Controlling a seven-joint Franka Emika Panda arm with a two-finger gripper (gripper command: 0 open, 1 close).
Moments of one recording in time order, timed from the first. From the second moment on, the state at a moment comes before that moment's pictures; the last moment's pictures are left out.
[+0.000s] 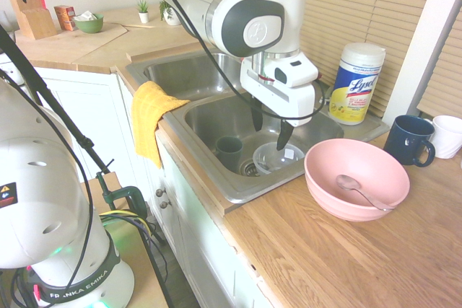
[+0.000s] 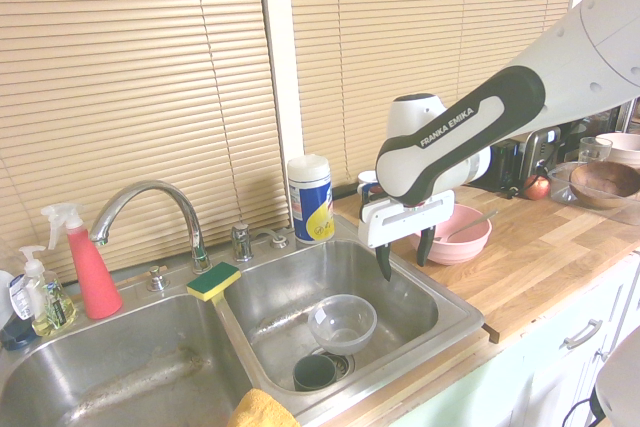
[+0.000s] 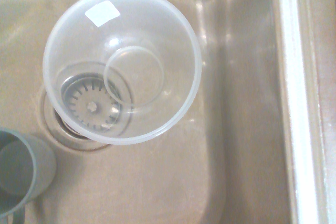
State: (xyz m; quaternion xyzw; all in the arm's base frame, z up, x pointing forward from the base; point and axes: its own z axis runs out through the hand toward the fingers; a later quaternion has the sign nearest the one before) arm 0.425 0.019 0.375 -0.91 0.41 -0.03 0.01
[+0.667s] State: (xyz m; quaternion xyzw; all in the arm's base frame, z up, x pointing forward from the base) arm 0.438 0.027 0.363 -0.91 0.40 -0.12 0.04
